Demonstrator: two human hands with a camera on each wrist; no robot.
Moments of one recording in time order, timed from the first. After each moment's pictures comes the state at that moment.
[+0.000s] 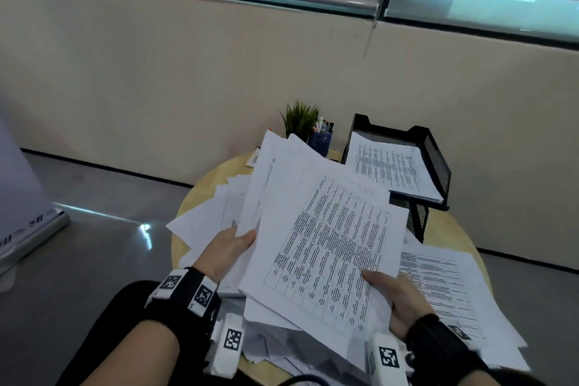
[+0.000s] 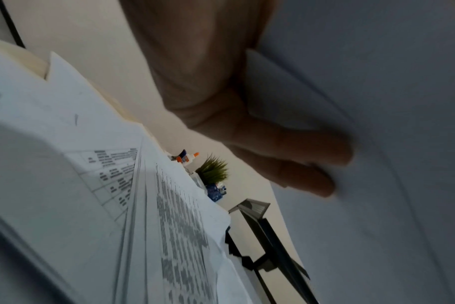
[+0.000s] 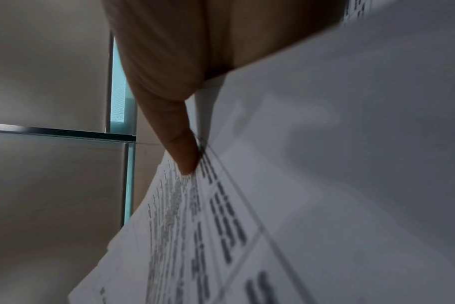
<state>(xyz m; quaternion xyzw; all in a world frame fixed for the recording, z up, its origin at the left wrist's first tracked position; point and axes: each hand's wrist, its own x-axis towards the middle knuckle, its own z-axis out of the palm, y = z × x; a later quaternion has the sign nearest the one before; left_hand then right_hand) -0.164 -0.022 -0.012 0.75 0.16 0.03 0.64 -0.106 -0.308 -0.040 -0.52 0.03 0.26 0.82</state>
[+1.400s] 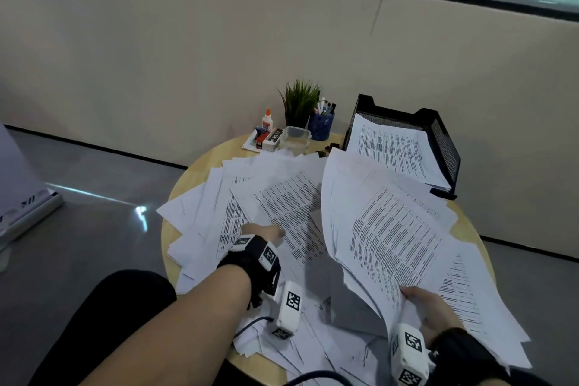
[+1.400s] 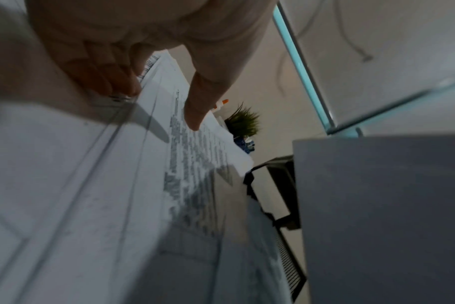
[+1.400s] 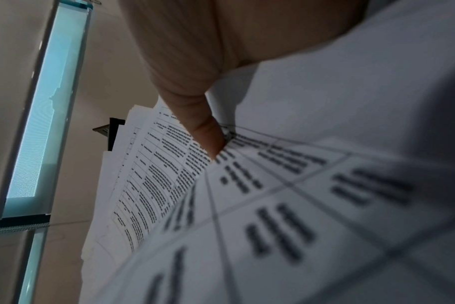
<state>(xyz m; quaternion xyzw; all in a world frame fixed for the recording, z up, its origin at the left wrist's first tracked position) -0.064 -0.063 -0.084 0.68 0.43 -0.07 0.59 -0.081 -0.373 -0.091 -0.55 0.26 0.26 0.75</state>
